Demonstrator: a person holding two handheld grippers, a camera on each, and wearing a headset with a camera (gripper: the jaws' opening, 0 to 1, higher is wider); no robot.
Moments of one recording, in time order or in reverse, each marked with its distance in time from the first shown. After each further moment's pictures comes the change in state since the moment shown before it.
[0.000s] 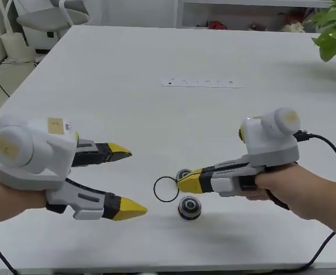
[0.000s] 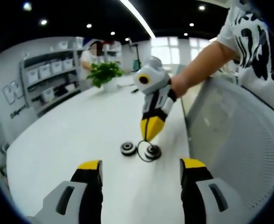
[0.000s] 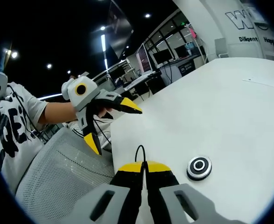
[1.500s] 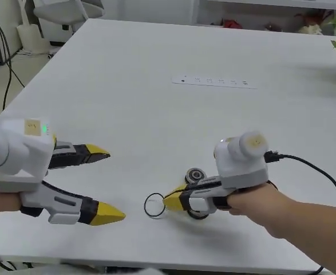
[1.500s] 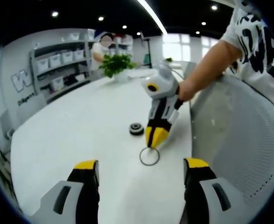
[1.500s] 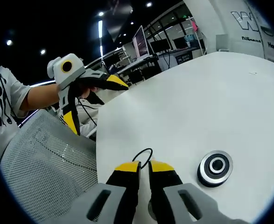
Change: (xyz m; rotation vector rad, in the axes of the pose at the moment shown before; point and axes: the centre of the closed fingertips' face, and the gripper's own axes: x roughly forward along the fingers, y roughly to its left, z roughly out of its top) left arm -0.031 0.007 -0.035 -0.072 0.052 0.072; right arm 0.051 -0.020 -0.038 -0.057 0.111 -0.080
